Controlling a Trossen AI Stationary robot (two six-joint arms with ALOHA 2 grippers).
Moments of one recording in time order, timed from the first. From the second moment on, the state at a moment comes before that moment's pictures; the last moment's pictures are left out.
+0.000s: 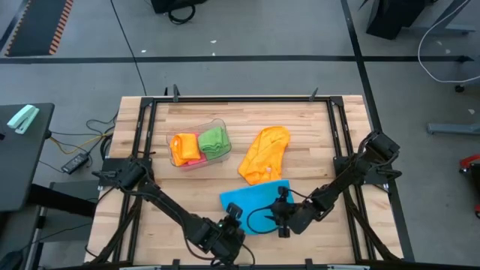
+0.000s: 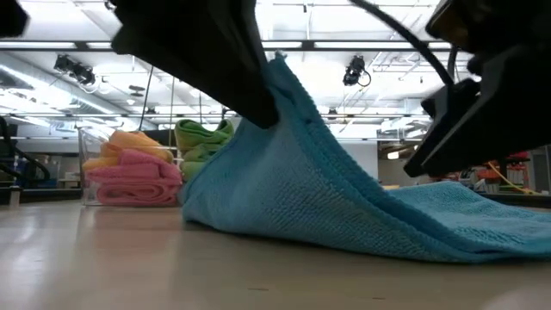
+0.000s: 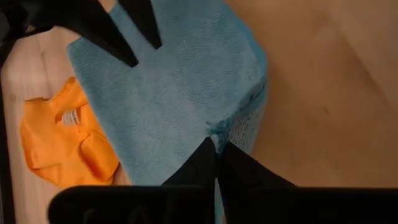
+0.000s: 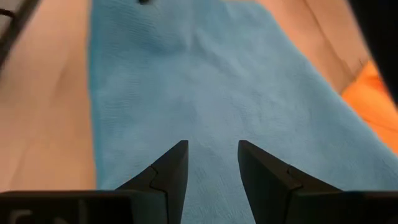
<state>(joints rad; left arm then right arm) -0.66 2.14 1.66 -0.67 -0.63 0.00 0.67 1.76 0.76 0.16 0.58 0.52</state>
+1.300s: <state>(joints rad) -0.62 2.14 1.66 -0.54 -0.60 0.28 0.69 1.75 0.99 -0.87 0.47 0.86</state>
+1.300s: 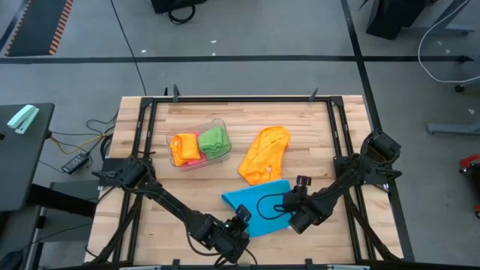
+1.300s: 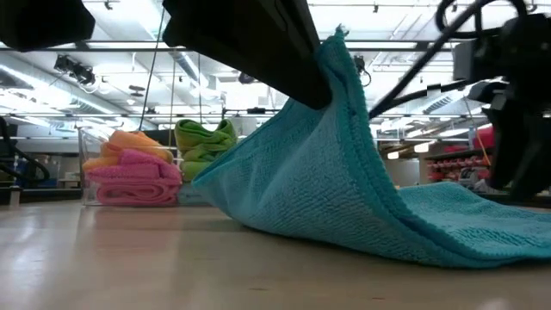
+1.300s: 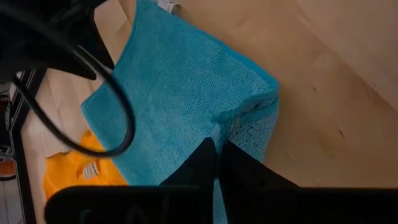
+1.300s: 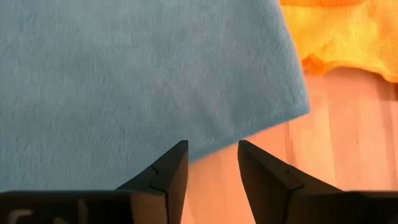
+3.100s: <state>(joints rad) -0.47 2.15 1.66 -0.16 -0.36 0.56 0.66 1.53 0.58 -0.33 0.47 0.90</state>
